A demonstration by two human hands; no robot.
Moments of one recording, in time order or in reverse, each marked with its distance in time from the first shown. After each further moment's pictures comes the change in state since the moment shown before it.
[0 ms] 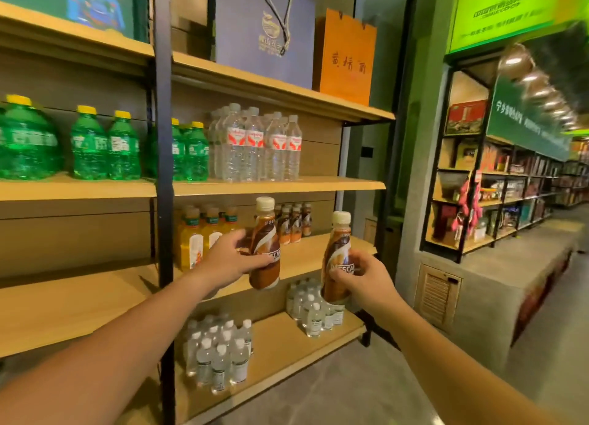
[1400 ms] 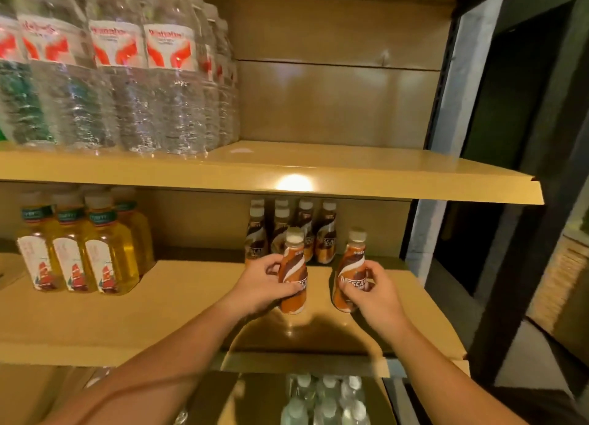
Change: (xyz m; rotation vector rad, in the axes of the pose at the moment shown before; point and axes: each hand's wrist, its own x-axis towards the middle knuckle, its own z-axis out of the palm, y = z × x) left_hand 0.472 -0.211 0.290 0.116 0.376 -0.401; right_hand 0.599 0.352 -0.051 0.163 -0.441 -0.030
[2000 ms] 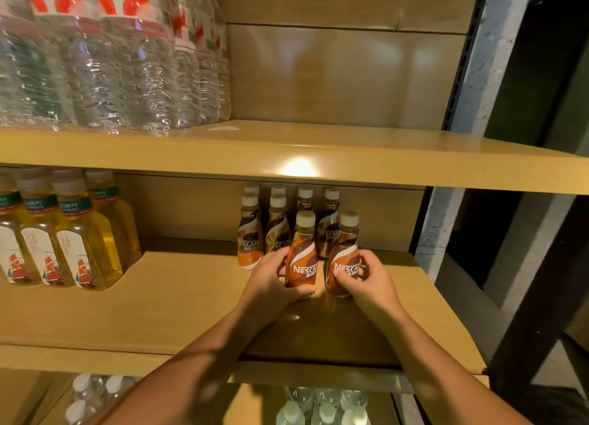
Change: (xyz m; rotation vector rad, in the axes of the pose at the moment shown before) left_hand 0.033 -0.030 0.039 0.206 0.141 0.068; right_hand 0.044 0.020 0.011 0.086 -0.111 -0.001
